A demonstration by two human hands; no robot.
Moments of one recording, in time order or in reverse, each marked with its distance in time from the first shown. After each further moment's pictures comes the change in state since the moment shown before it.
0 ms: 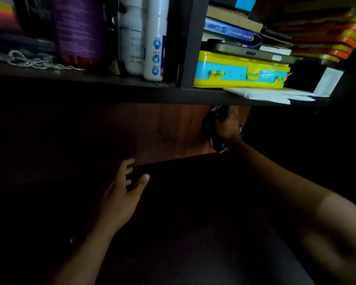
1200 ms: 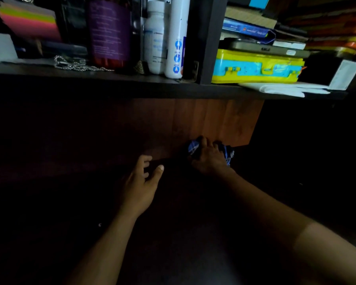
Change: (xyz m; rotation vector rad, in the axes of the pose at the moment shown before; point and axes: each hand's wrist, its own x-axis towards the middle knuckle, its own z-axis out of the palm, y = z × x) left_hand 0.000 0.003 -0.004 0.042 0.006 -0.003; right_hand -0.119 -0.024 0.038 -0.628 -0.612 0.038
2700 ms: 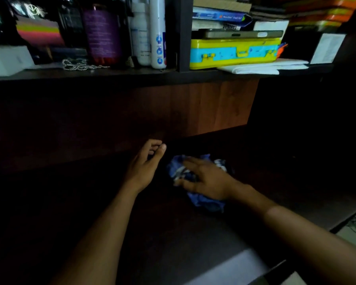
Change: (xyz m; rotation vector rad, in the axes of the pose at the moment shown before) left_hand -0.013 0.011 -0.009 0.022 -0.099 0.069; right_hand -0.143 -0.005 -0.030 0.095 -0.272 -0.474
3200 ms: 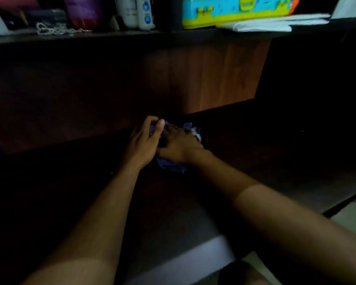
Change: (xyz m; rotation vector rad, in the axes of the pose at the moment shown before) left_hand 0.012 -0.013 0.005 0.211 0.012 0.019; right_hand 0.076 -0.039 0.021 -0.055 0.017 0.102
